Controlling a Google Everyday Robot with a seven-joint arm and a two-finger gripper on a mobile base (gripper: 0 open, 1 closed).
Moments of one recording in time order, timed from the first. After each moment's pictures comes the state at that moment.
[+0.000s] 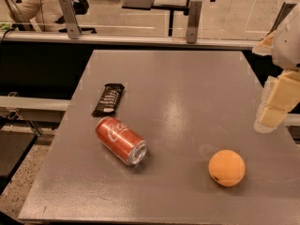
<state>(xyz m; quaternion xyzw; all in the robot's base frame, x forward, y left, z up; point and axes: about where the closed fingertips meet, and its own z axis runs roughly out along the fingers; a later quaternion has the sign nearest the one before) 0.438 -0.216 0.978 -0.60 0.78 -0.04 0.16</state>
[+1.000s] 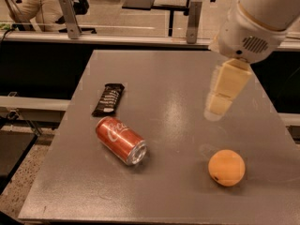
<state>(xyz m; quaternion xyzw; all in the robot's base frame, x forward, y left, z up) 0.464 -0.131 0.977 -0.63 0.76 0.01 0.17</state>
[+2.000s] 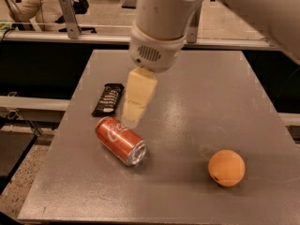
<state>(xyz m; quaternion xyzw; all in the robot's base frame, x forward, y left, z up) 0.462 0.000 0.952 -0.58 0.81 0.02 0.11</state>
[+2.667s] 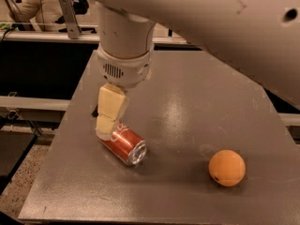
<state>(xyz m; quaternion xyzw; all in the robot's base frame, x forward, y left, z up) 0.455 0.039 0.923 -0.54 0.84 0.00 0.08</state>
